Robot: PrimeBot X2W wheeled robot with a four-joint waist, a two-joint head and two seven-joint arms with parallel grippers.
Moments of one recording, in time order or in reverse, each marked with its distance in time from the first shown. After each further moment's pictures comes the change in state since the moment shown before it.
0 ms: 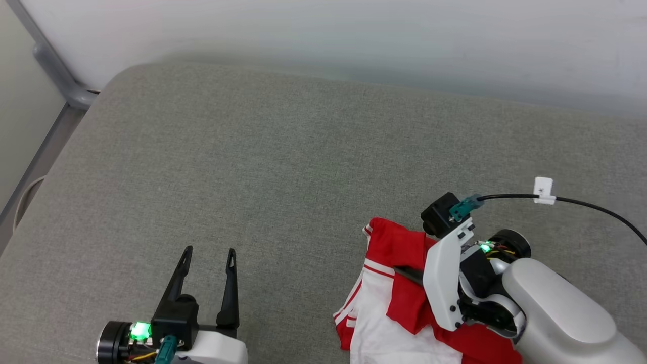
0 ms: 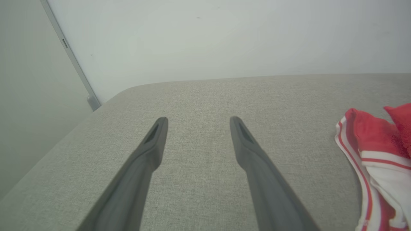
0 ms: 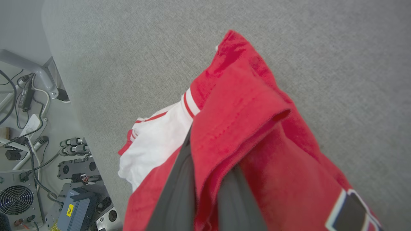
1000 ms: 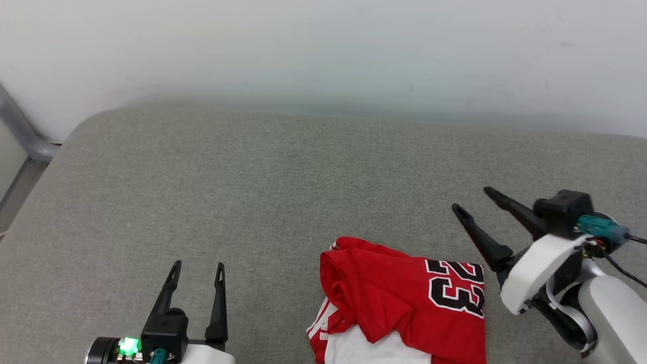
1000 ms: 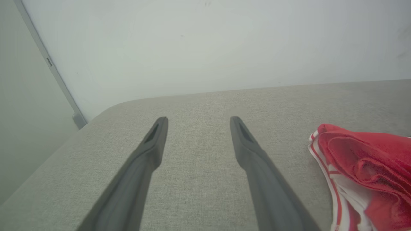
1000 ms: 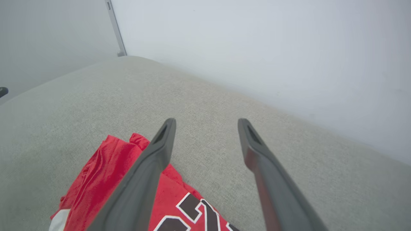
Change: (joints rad) left arm 0.040 0.017 0.021 0.001 0.002 0.000 0.000; right arm 0.171 -0.106 -0.258 -0.127 -0.207 0.000 -0.512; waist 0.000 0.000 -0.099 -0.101
